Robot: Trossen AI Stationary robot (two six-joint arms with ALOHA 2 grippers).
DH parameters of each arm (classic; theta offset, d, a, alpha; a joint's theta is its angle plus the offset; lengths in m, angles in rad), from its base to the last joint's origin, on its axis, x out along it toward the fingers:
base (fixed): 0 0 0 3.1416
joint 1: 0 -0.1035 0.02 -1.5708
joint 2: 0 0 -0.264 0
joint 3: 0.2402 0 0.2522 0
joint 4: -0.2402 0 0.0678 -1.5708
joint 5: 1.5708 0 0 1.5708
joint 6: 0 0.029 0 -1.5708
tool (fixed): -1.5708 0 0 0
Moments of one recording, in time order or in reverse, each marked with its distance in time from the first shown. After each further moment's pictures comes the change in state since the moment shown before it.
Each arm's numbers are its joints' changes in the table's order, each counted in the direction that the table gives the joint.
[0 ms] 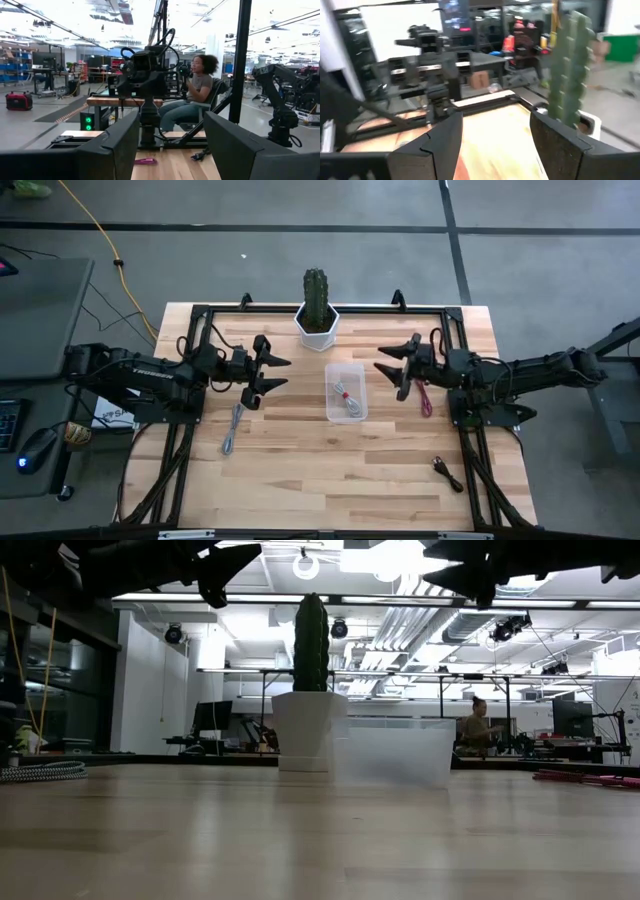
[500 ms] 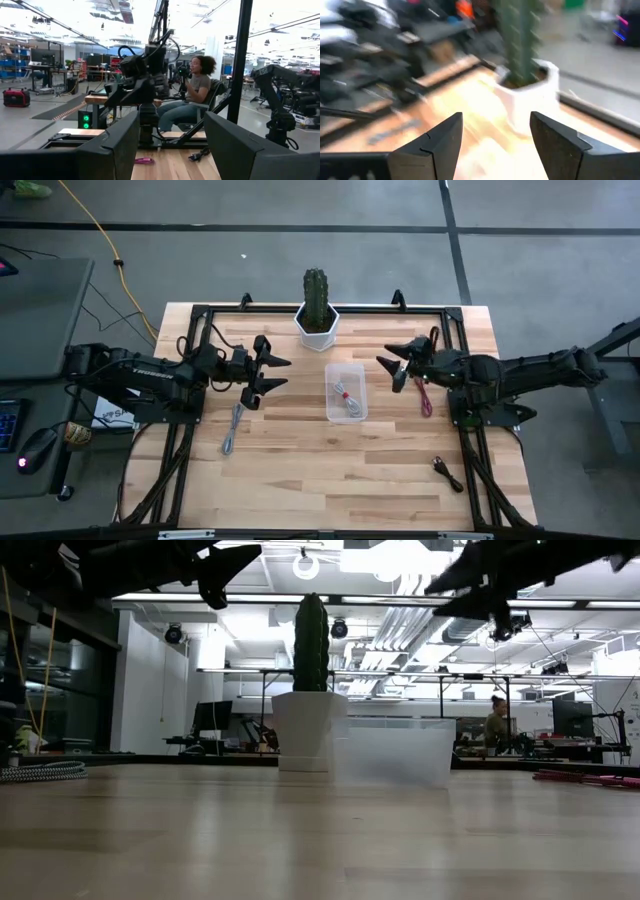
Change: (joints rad) left arm 0.000 0.000 0.000 0.000 0.000 -0.024; right arm 0.000 -0.012 0.114 -0.418 -0.198 0.279
